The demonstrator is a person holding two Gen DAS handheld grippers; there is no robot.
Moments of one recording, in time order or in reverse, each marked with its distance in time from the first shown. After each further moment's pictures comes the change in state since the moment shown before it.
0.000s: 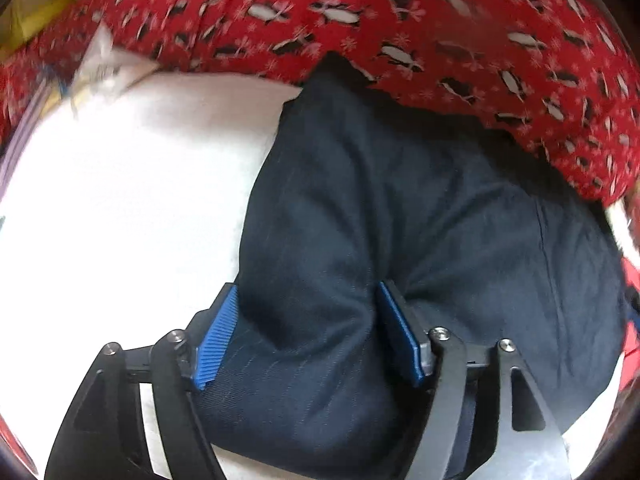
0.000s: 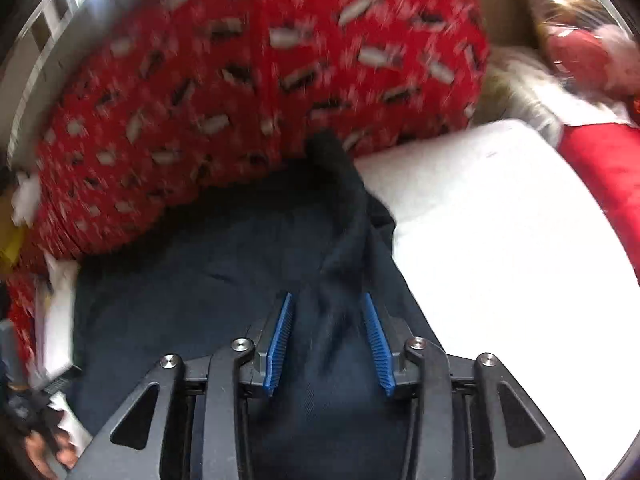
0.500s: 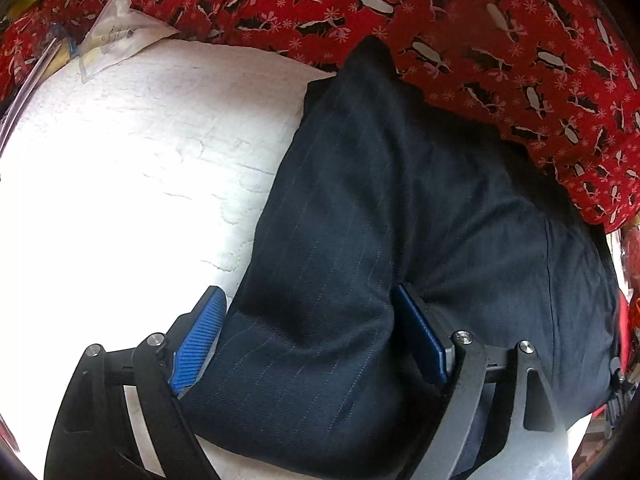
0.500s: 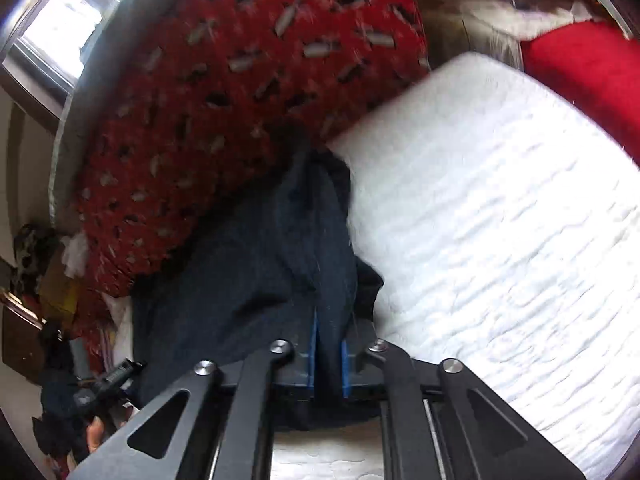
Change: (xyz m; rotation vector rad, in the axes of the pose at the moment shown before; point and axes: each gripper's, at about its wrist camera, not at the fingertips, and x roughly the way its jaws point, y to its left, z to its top) left arm 0.011 0.008 -0.002 -0.083 0.024 -0.008; right arm -0.042 -0.084 -0.041 0.203 0.019 0.191
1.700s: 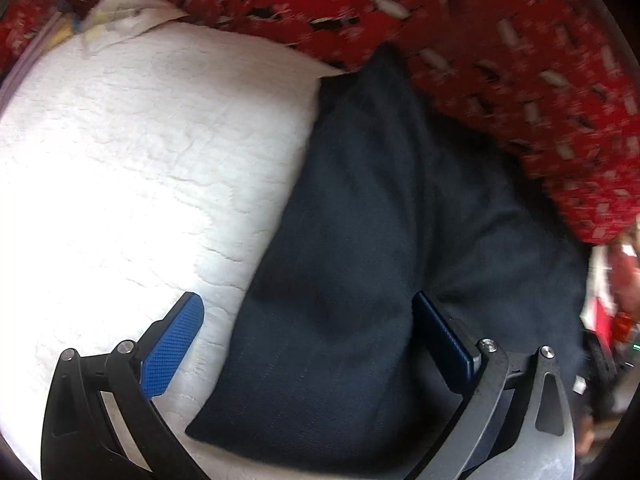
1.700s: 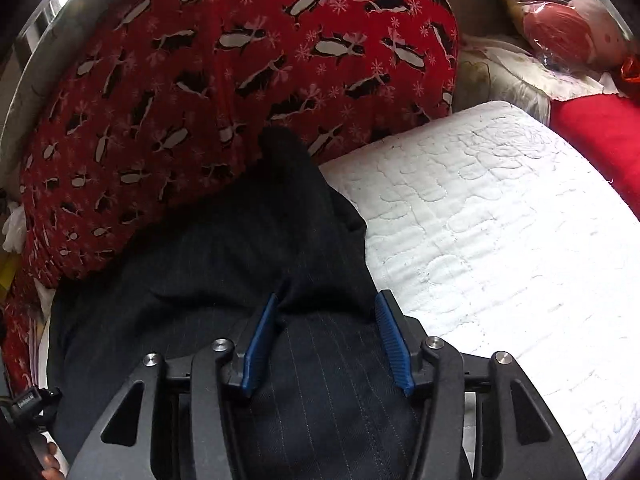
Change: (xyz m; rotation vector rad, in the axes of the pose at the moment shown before) left arm -0.005 0.023 -0.004 -0.066 -0.041 -0.135; right arm 0.111 0.055 0.004 -0.189 -0.055 -0.198
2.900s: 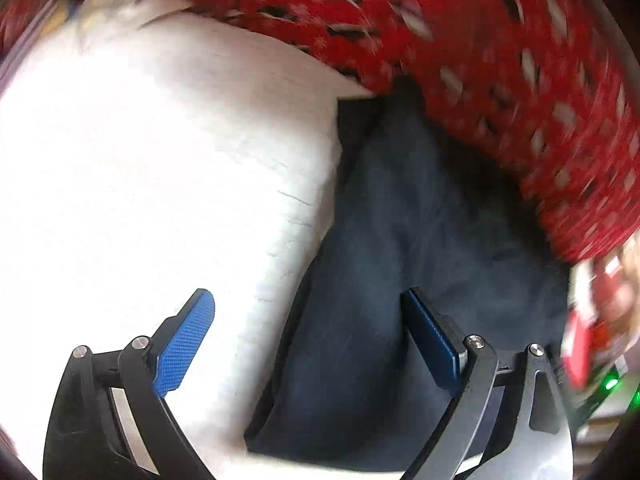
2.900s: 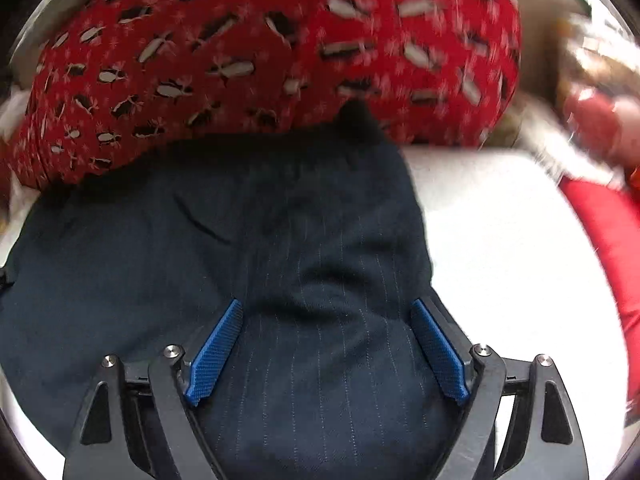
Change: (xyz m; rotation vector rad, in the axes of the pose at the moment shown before) left arm -0.005 0.026 0.045 -0.106 0.032 -0.074; right arm -0.037 0.089 -0.024 -0.307 0.036 -0.195
